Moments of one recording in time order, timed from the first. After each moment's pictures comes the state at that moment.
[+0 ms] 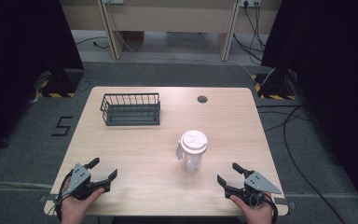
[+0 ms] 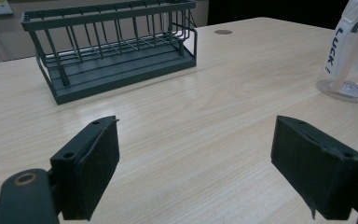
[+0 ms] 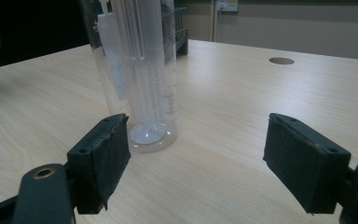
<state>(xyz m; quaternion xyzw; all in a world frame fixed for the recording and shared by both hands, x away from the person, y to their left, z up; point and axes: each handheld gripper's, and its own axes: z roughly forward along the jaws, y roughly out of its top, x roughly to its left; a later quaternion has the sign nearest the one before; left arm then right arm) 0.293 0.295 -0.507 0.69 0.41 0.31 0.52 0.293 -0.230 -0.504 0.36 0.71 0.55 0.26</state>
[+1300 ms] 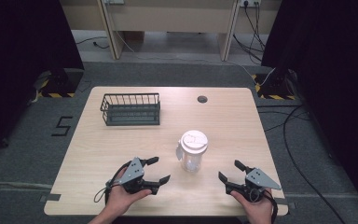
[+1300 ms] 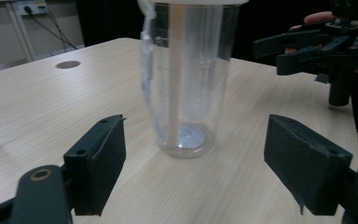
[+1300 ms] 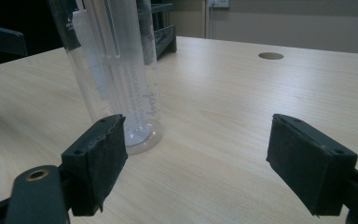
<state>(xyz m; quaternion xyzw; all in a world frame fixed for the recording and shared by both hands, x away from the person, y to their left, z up) 0.321 0.147 -0.492 0.75 0.23 0.17 0.59 0.304 -0.234 -0.506 0.38 0.70 0.55 0.26</state>
